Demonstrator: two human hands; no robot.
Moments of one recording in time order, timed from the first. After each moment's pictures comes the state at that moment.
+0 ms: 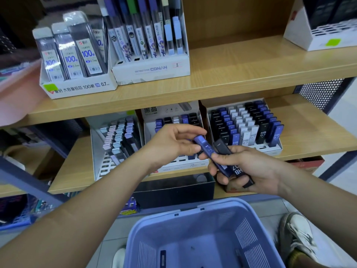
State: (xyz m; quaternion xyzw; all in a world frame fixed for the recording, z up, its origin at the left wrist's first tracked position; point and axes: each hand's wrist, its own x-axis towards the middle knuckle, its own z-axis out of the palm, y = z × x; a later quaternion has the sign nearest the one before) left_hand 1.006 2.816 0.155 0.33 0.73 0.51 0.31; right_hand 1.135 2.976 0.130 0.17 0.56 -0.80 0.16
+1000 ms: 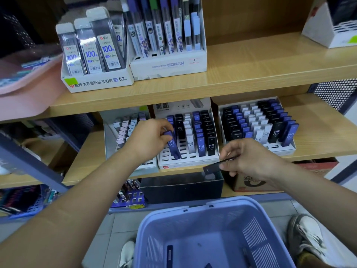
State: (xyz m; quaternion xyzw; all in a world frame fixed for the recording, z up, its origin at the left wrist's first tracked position) left_hand 0.970 2.768 0.152 0.33 0.92 0.21 0.00; right_hand 1.120 2.962 0.128 0.21 0.81 -0.54 0.05
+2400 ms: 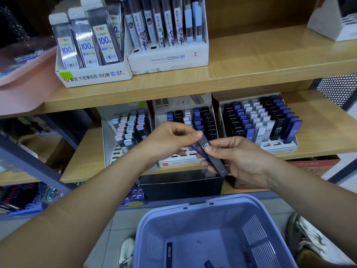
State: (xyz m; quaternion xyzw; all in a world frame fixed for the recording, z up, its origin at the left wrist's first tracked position) left_hand 1.000 2.788 0.155 0.27 0.79 0.47 0.29; right_hand 1.107 2.947 0.120 0.16 0.59 -0.79 0.08
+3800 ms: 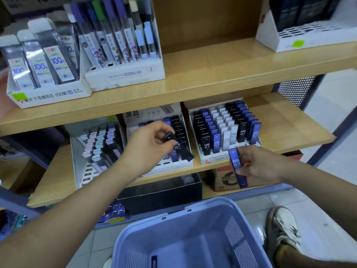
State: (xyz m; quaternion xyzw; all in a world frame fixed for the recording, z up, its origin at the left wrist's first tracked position) left_hand 1.018 2.819 0.156 0.34 0.85 0.40 0.06; right_hand 1.166 3.046 0.107 0.21 0.86 -0.46 0.11
